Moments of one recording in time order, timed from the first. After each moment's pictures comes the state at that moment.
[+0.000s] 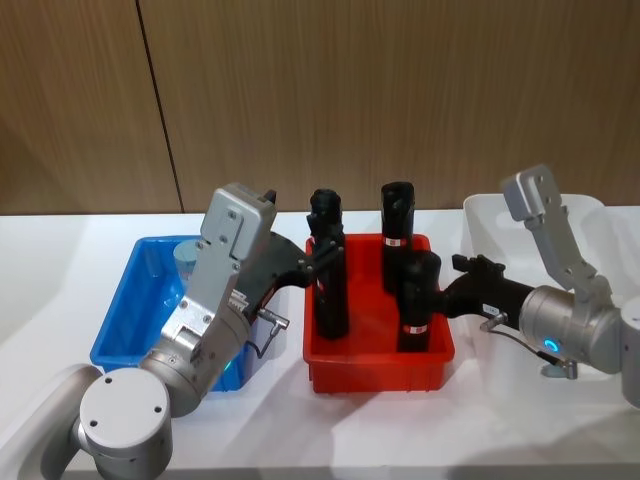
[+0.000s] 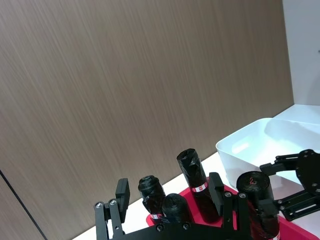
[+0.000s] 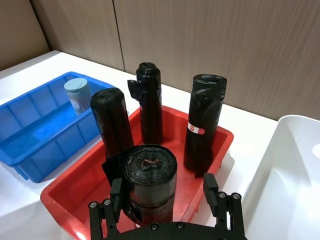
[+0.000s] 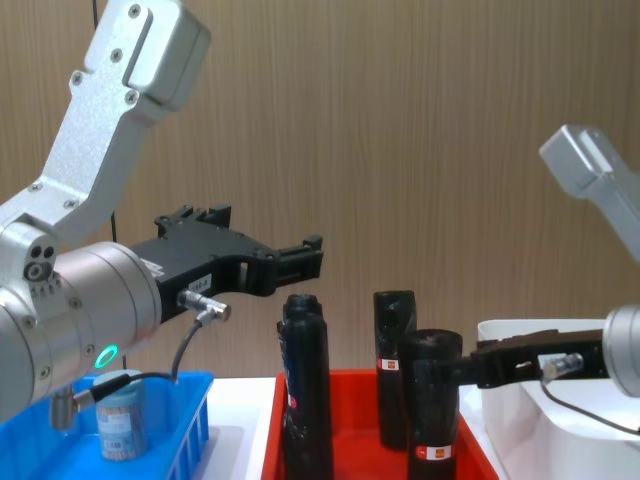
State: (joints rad) left arm -0.24 0.38 0.45 -1.63 -0.20 0.01 -0.01; right arm 0.39 0.20 -0.29 -1.33 0.16 0.41 0.45
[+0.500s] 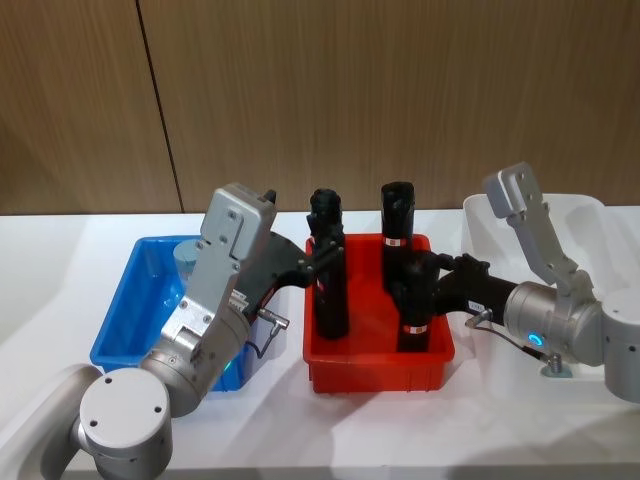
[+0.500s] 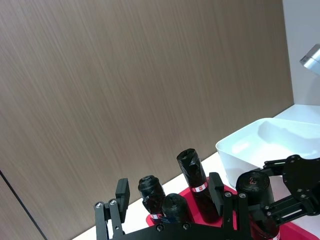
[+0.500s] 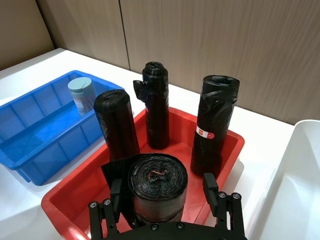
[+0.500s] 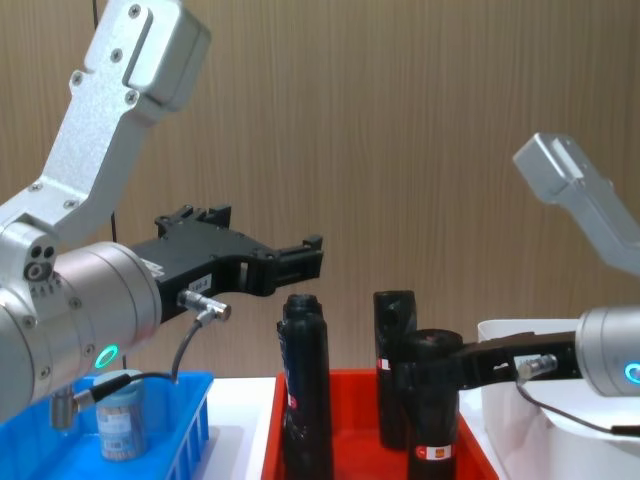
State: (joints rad) left arm -0.24 0.38 0.45 -1.63 -0.20 0.01 -0.01; right arm 0.44 0.17 -0.31 -1.25 0.15 0.39 0.47
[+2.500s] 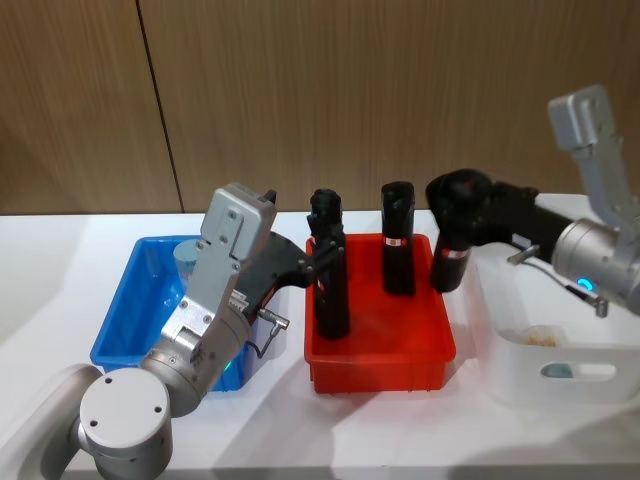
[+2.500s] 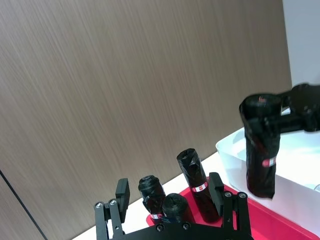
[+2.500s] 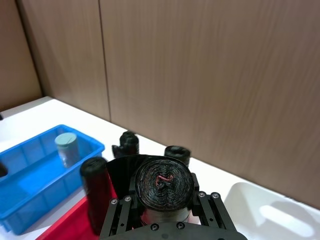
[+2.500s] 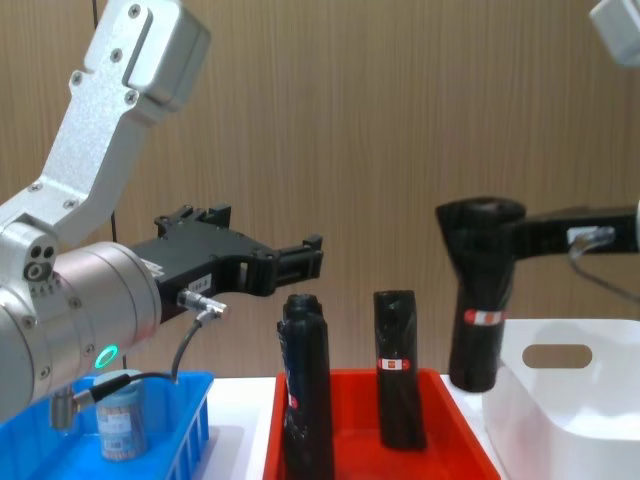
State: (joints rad) left arm -0.24 0.38 0.45 -1.63 -0.20 0.01 -0.01; right arm 0.43 0.24 -0.25 -1.44 0.19 0.37 0.43
